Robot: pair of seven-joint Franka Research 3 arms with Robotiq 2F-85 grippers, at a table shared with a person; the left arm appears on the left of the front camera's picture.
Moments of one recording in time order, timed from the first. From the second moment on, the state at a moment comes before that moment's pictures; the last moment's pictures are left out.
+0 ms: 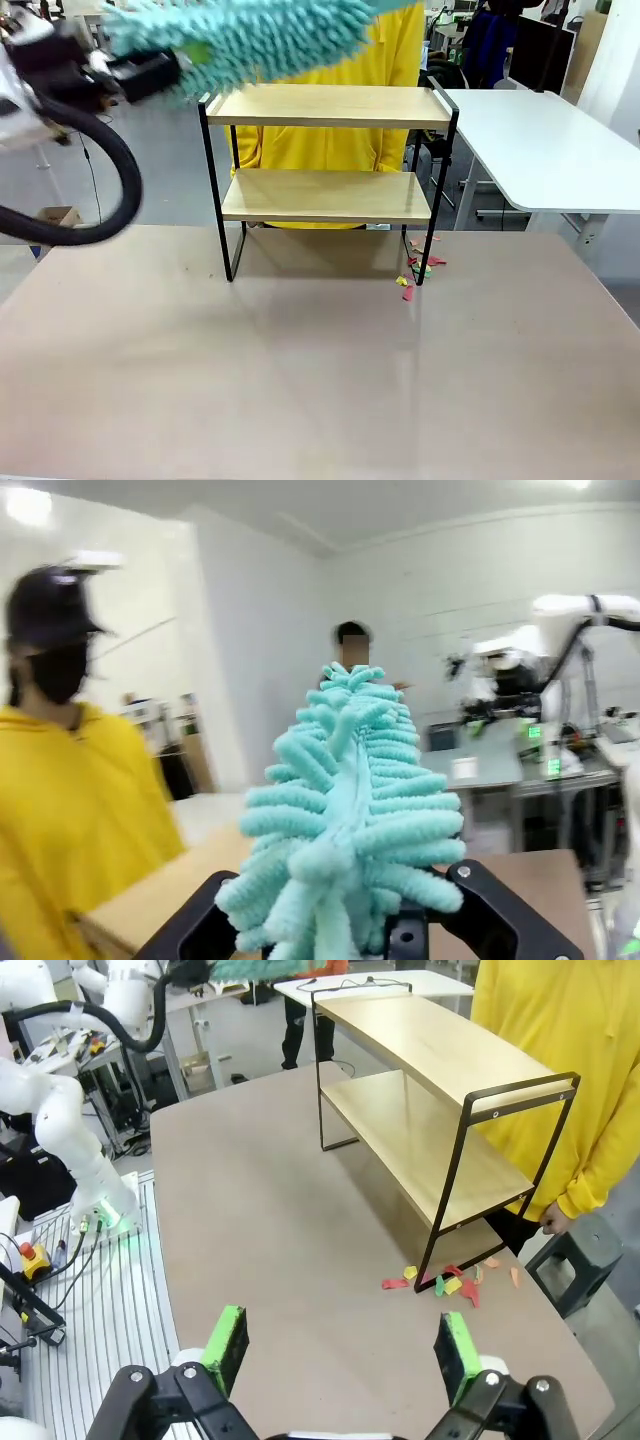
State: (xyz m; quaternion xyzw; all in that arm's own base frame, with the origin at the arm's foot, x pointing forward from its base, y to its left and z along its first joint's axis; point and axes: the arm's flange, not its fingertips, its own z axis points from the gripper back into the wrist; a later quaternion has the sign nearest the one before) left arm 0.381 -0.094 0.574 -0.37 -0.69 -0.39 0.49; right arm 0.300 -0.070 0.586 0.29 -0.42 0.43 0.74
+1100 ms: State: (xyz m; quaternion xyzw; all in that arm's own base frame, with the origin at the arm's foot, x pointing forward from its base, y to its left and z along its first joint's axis) left arm 0.355 0.104 0.552 0.01 -0.76 -0.13 0.64; right arm 0.300 -0.069 0.587 0.29 -0.42 0.43 0.75
